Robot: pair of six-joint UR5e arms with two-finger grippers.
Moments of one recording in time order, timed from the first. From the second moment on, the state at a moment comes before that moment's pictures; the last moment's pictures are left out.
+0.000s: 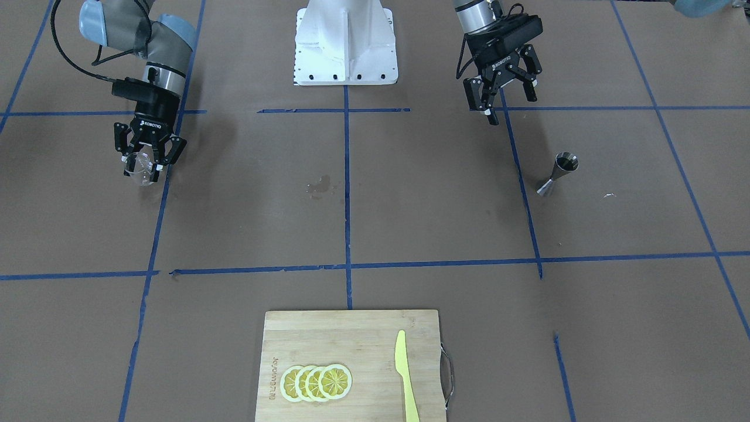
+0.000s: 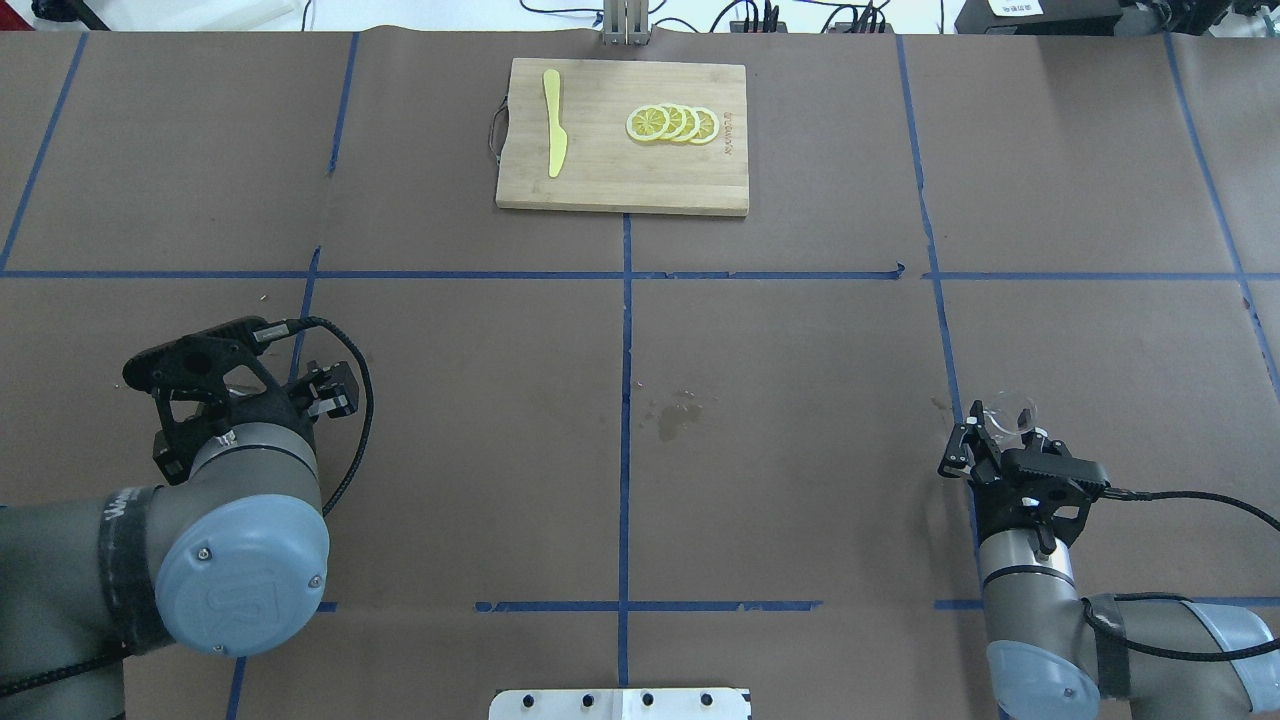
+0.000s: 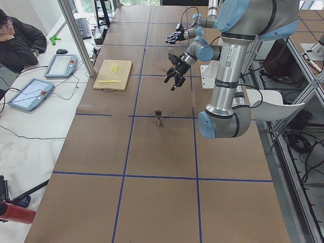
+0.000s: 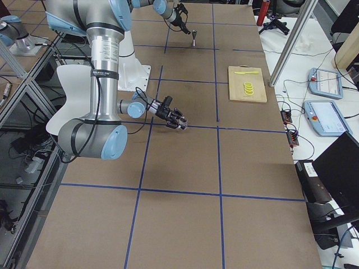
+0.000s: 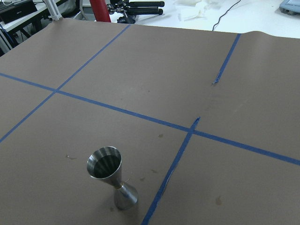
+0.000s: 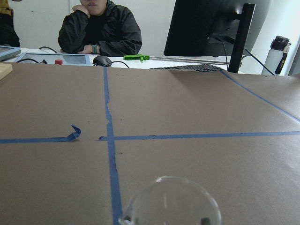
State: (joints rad) left arm -0.28 -1.92 -2.30 -0.91 -1.05 -1.85; right arm 0.08 -1.68 1.89 -1.45 0.54 1.91
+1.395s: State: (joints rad) left arm -0.36 -1.94 -2.32 -0.91 -1.05 -1.76; right arm 0.07 -1.67 1.89 -1.45 0.54 1.91
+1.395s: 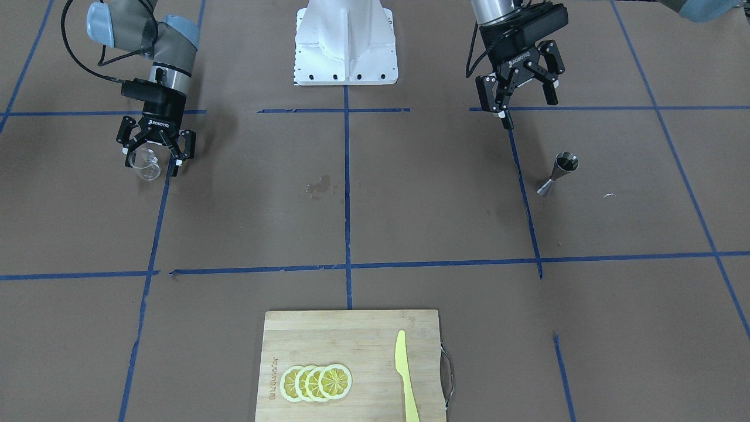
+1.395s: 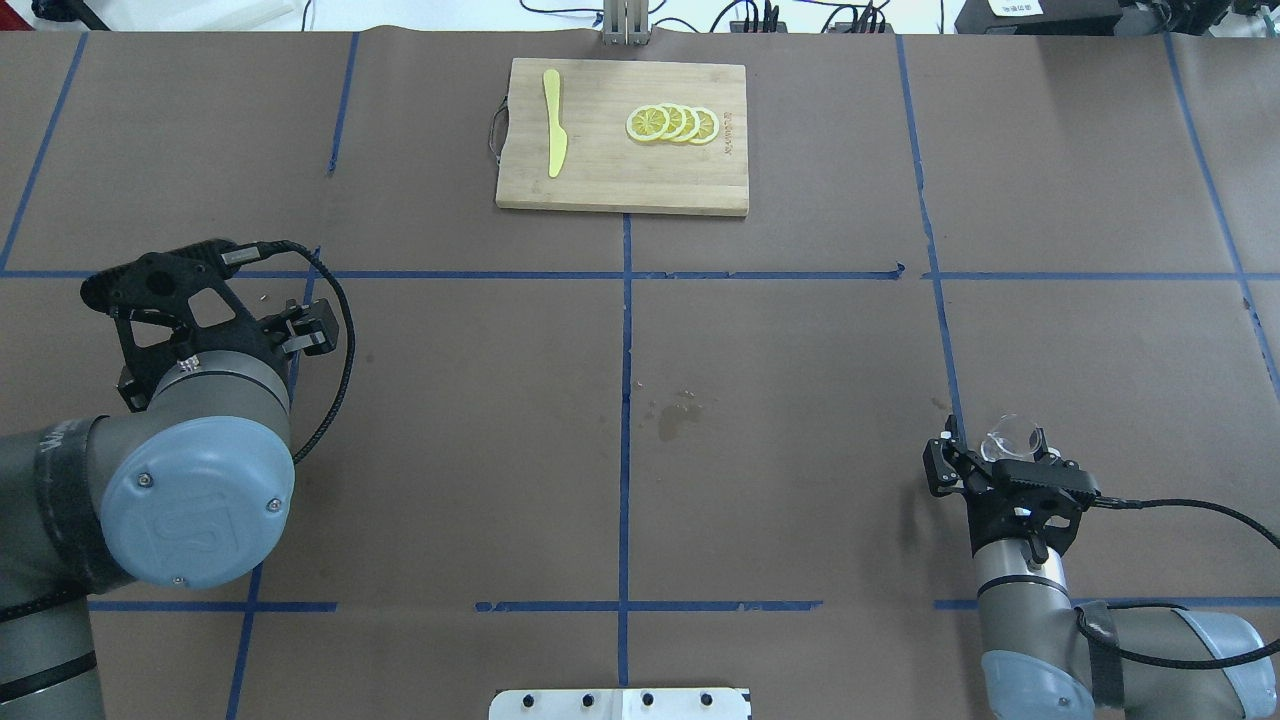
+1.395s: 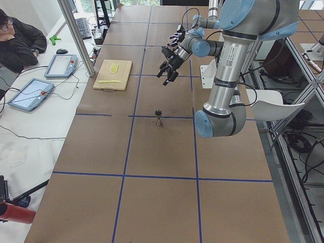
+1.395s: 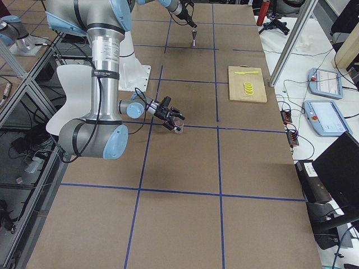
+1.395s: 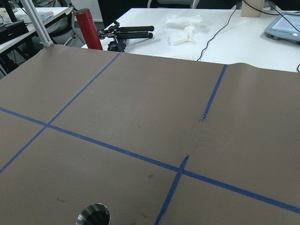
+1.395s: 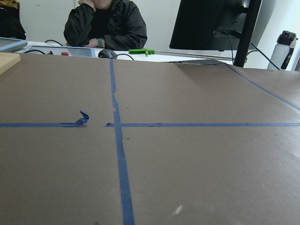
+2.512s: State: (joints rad) left arm -0.36 -1.96 -2.32 -0.92 -1.05 -1.76; right arm 0.07 -1.69 1.89 -1.45 0.54 1.91
